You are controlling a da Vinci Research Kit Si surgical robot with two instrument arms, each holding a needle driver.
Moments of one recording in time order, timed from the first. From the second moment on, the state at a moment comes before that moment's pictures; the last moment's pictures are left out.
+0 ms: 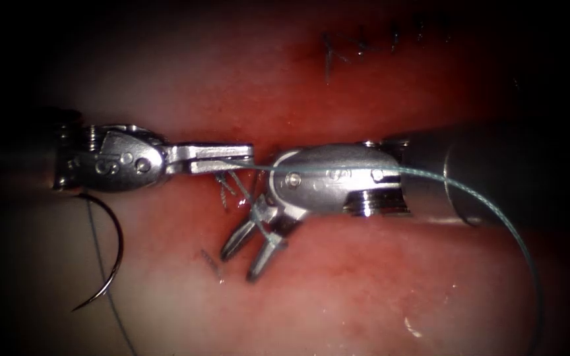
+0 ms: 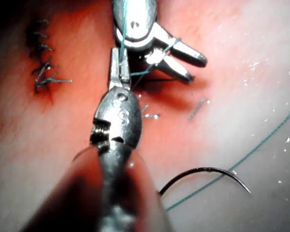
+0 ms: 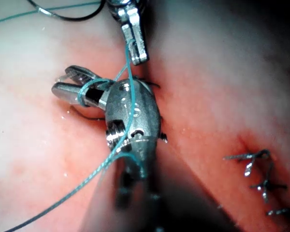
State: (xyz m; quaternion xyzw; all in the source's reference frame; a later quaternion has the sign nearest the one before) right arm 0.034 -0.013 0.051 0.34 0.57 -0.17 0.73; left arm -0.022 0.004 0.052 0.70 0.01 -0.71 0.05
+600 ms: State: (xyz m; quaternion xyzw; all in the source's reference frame) right arm 0.034 -0.014 0.056 0.30 0.46 -0.25 0.80; left arm -0.021 0.003 0.051 0.70 0.01 -0.72 0.05
